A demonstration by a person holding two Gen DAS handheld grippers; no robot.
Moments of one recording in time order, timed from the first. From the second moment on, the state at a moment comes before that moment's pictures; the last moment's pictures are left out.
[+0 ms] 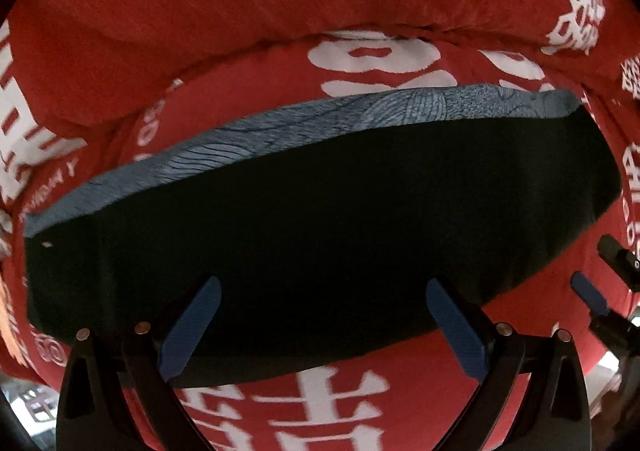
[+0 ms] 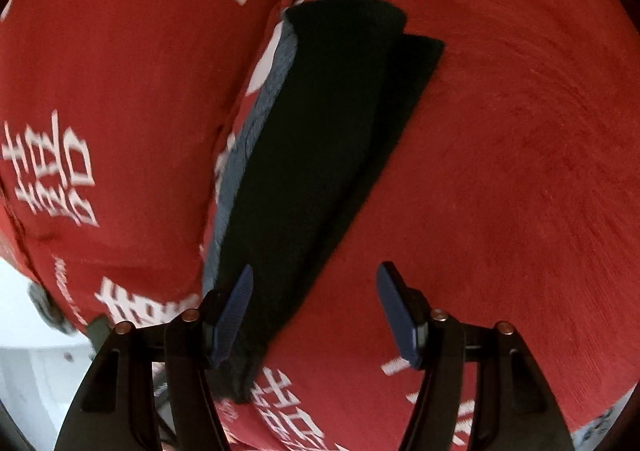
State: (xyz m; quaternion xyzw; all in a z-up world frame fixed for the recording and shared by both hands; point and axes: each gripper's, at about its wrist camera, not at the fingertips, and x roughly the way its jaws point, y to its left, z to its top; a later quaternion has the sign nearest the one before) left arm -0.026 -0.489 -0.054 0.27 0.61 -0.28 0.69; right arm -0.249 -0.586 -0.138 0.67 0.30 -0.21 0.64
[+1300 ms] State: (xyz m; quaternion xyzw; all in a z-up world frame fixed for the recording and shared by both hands) left arm -0.044 -0.514 -0.089 0.29 0.62 -0.29 0.67; right arm -0.263 -0.610 -0.146 0.67 0.28 -0.25 0.64
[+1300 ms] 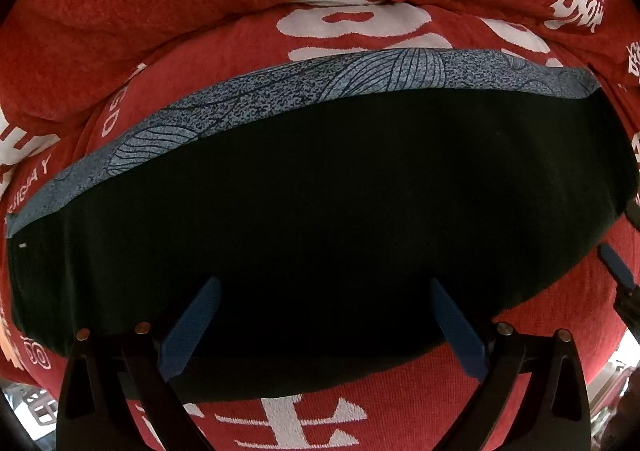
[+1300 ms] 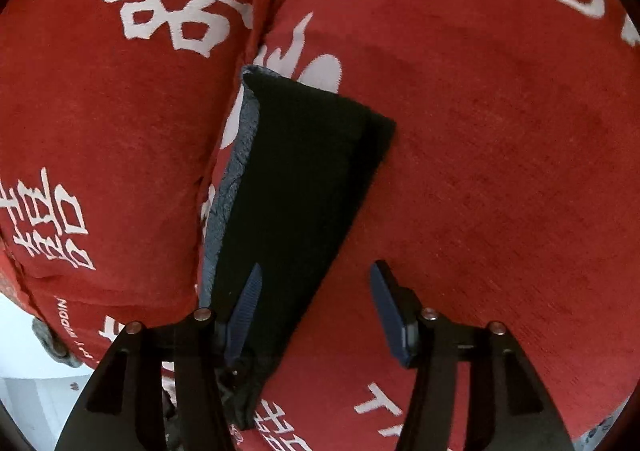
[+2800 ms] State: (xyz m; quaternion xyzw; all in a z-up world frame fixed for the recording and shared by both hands) left arm 0.091 -0.380 -0.037 0.26 0.55 -0.22 0.76; right arm -0.028 -0.407 -0.015 0.24 0.47 -0.18 0.83
